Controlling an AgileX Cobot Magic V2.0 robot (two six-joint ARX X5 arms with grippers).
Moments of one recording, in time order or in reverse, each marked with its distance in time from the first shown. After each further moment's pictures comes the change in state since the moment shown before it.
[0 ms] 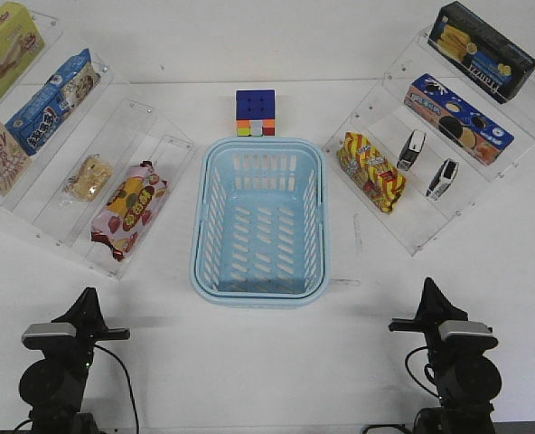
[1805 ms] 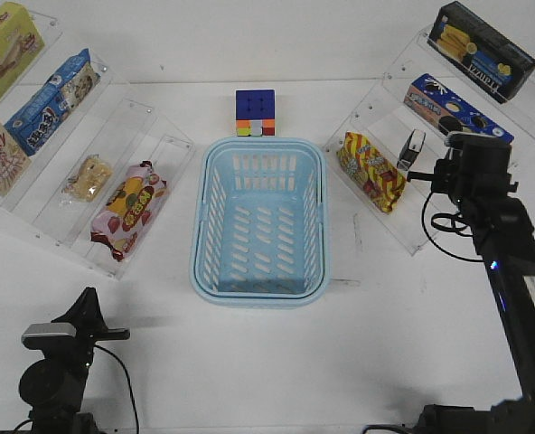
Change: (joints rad) left arm 0.000 0.000 0.000 0.000 0.000 0.000; right arm -0.117 1.402 1.226 -0.370 0.052 -0.181
